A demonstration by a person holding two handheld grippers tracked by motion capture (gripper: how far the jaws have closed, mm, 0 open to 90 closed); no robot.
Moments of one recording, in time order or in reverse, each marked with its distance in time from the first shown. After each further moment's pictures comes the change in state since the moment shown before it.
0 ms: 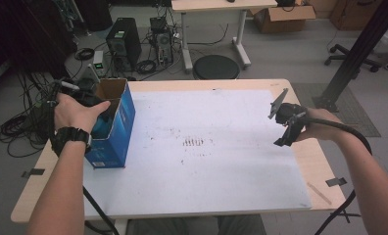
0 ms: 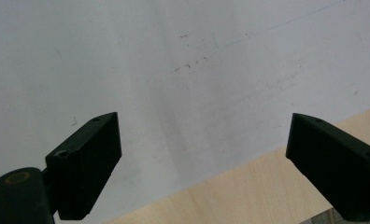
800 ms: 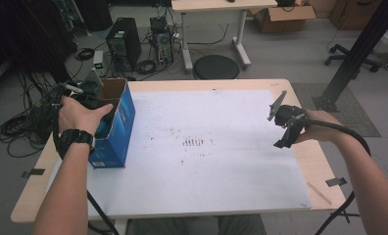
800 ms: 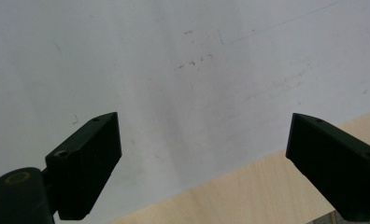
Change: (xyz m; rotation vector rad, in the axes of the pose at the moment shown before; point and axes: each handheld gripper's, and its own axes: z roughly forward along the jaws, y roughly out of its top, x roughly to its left) left arm -0.004 0.000 0.010 0.014 0.007 0.007; right arm 0.002 0.000 0.005 0.013 0.008 -0.005
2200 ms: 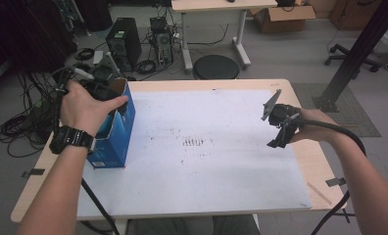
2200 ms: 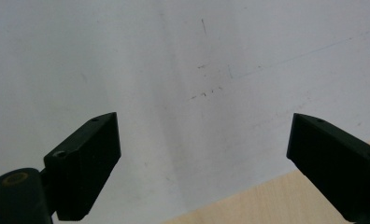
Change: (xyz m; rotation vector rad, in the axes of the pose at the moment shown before) left arm -0.063 -0.010 -0.070 -0.106 -0.039 0.260; right arm 0.012 0.020 -0.010 -0.046 0.001 -0.043
